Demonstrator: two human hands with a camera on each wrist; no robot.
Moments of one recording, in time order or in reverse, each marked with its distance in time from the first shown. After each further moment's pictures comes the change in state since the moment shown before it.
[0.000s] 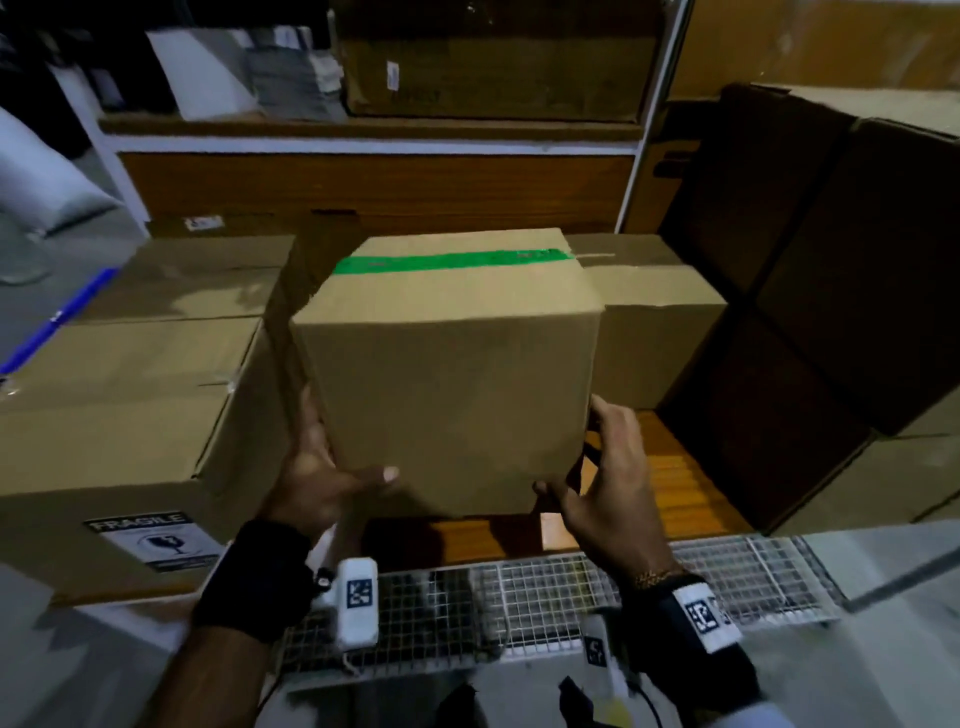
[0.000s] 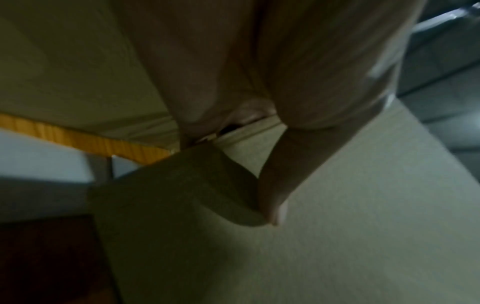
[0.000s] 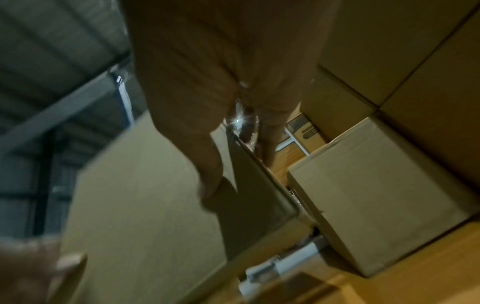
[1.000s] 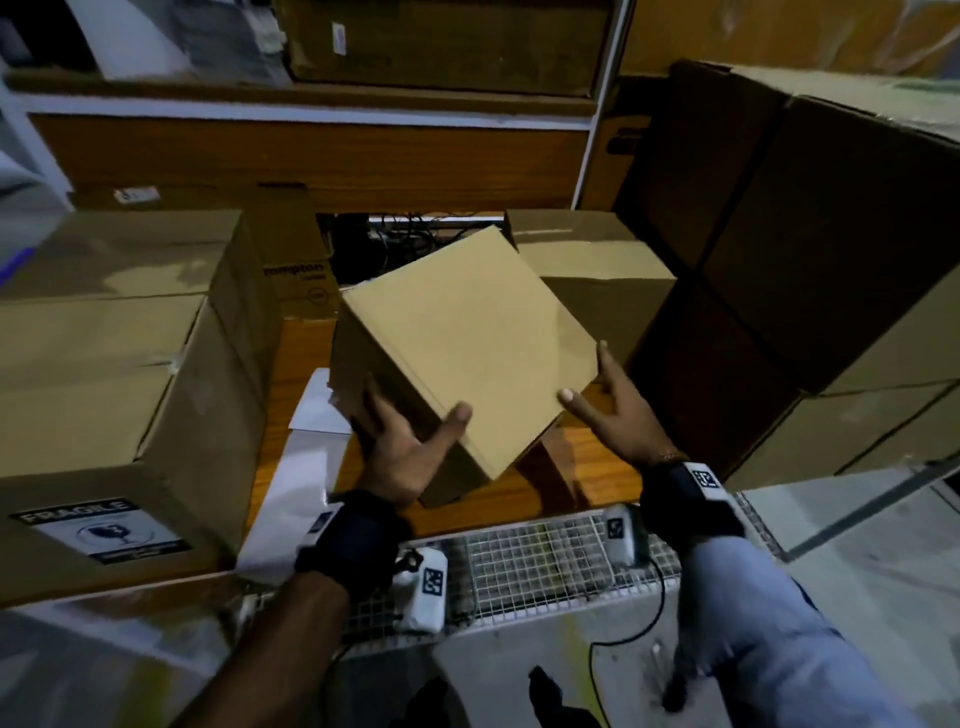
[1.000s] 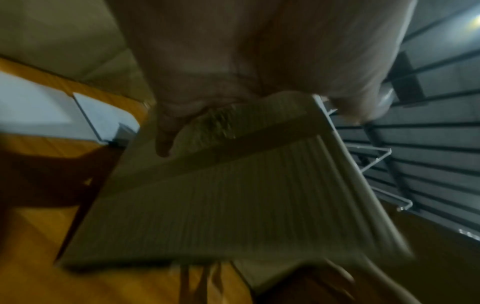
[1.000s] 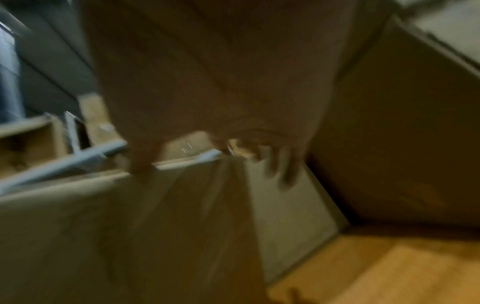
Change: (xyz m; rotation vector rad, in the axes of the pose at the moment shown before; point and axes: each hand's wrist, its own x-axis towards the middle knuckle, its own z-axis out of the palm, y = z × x) left_hand 0.029 -0.061 0.116 0.029 0.010 -0.149; right_hand 0.053 0.081 -0.051 -0.134 -0.181 0.383
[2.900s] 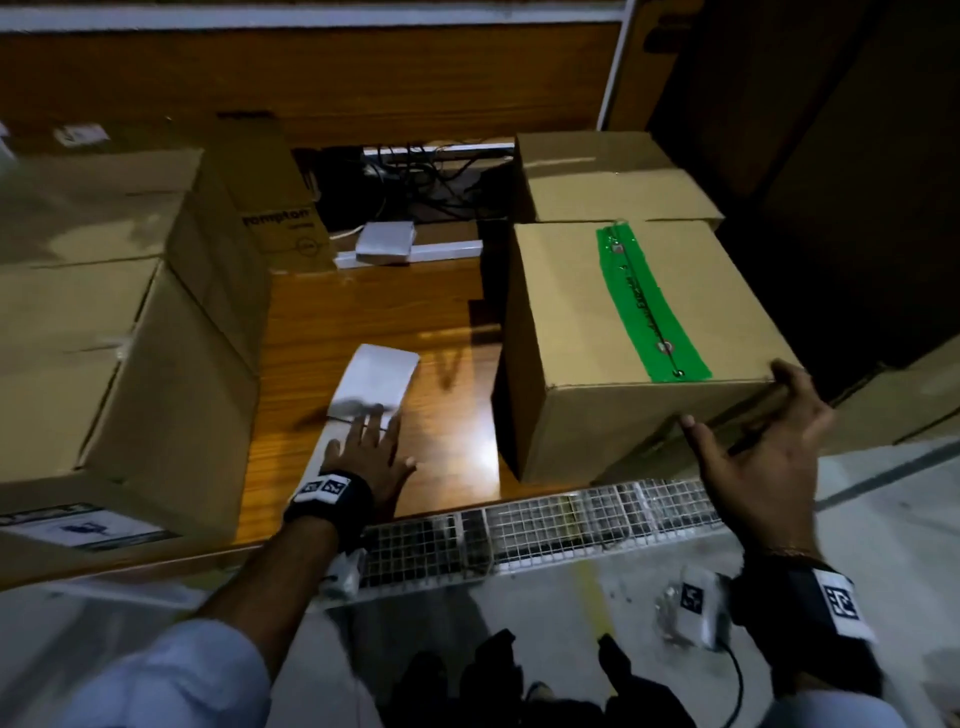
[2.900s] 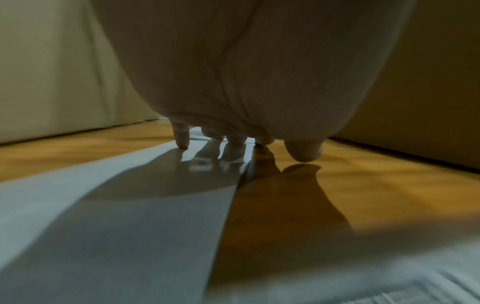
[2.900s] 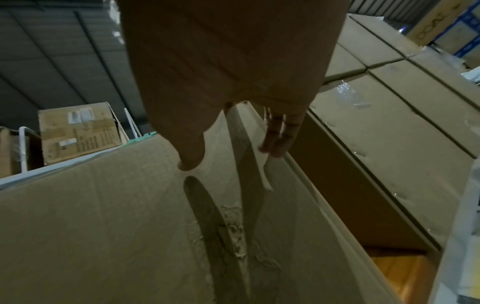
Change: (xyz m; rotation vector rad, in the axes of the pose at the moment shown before) left_hand 0.045 -0.105 -0.041 1.522 -0.420 -0.137; right_hand -0.063 0.064 -0.031 0.017 0.536 0.014
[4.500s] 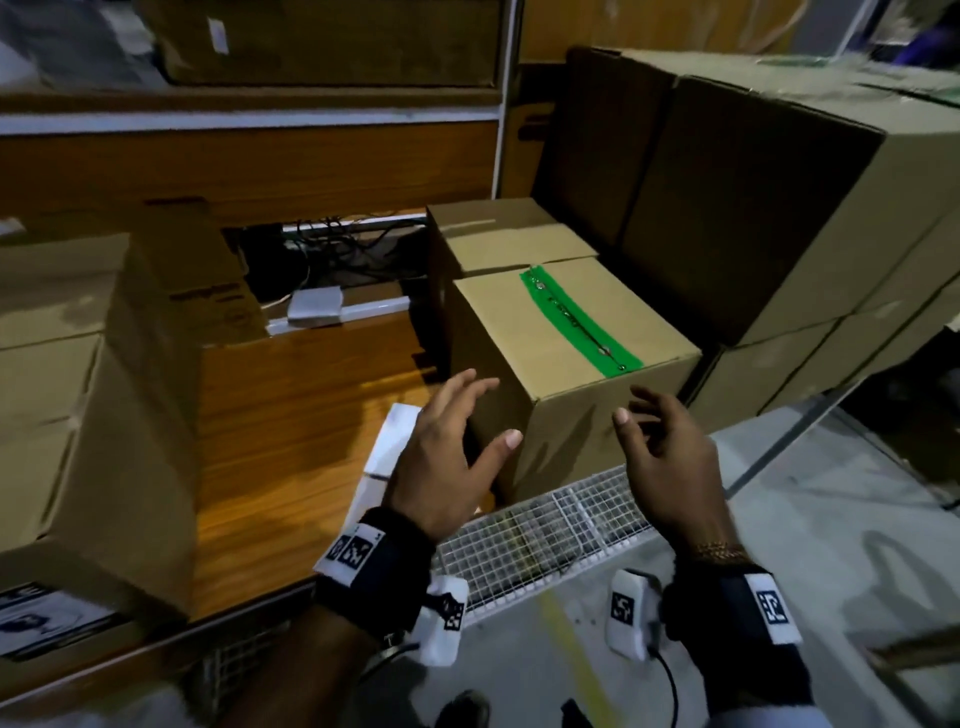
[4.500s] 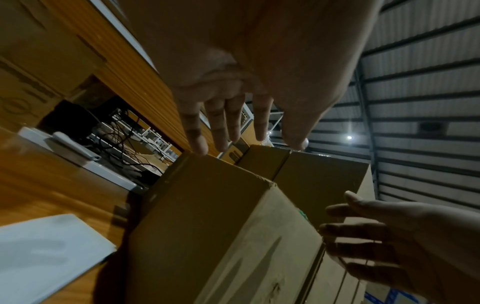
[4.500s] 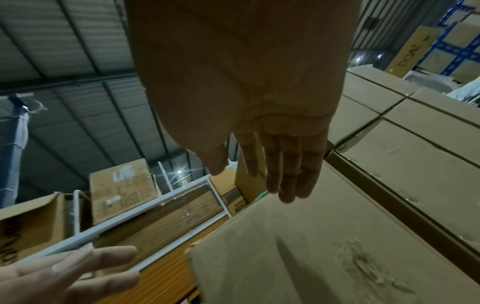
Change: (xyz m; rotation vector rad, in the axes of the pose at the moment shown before) left_hand -0.159 0.123 -0.143 -0.859 0.526 0.663; right_hand -0.060 -0.071 -0.033 0.033 -0.039 0.071
